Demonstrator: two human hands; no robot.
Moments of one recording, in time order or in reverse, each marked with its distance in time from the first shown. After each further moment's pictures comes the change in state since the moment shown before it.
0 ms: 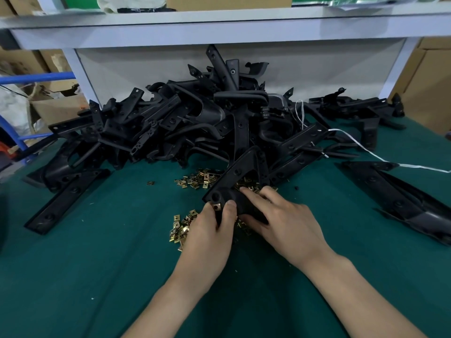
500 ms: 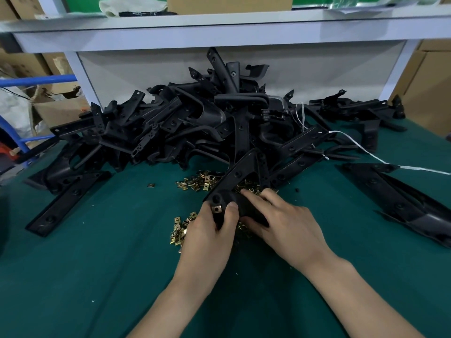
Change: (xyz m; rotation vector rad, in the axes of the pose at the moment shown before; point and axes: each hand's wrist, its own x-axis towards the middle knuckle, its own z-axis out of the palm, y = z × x) left_hand 0.000 -0.002 0.001 -0.002 0.039 -0.001; right_hand -0.001 0.001 0.001 0.005 0.012 -0.008
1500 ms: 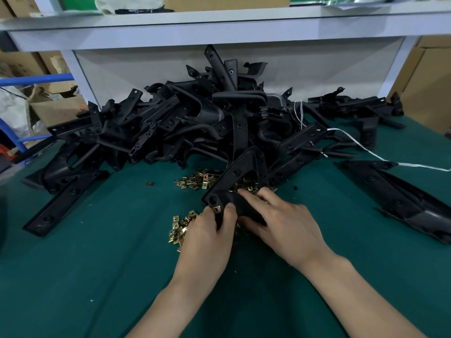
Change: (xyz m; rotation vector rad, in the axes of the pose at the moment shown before) left_hand 0.000 0.000 0.002 0.109 -0.008 -0.024; right_hand 0.000 0.000 0.001 -0.008 -0.034 0.004
